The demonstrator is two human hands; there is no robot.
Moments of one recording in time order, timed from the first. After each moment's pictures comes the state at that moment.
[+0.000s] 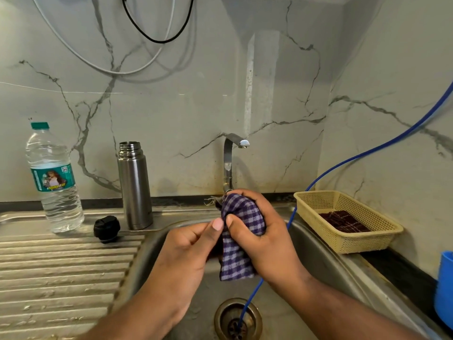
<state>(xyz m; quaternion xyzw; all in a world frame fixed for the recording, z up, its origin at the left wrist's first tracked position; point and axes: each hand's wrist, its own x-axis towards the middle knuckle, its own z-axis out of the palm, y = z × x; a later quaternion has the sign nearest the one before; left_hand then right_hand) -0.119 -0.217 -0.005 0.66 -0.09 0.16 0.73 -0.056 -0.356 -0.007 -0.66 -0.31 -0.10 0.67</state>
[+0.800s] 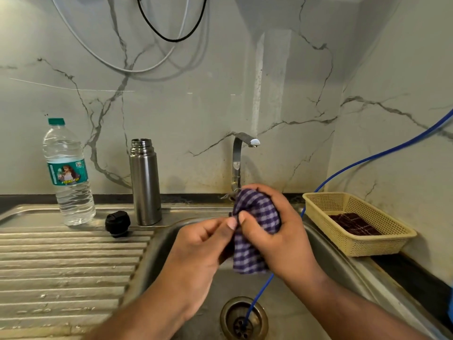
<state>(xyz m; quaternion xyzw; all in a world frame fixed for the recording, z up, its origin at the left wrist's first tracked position) -0.123 -0.221 -0.001 0.58 -0.06 0.11 0.81 -0.051 -0.360 -0.007 -0.69 -0.33 -0.19 0.62</state>
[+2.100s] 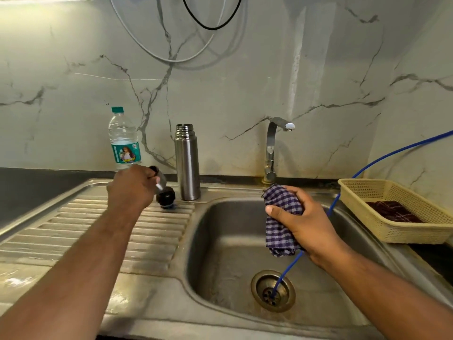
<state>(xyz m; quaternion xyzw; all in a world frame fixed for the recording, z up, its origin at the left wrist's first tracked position) -0.106 -0.029 0.020 0.89 0.30 0.30 0.16 -0.033 -0.362 -0.028 -0.72 -0.18 0.02 0.67</state>
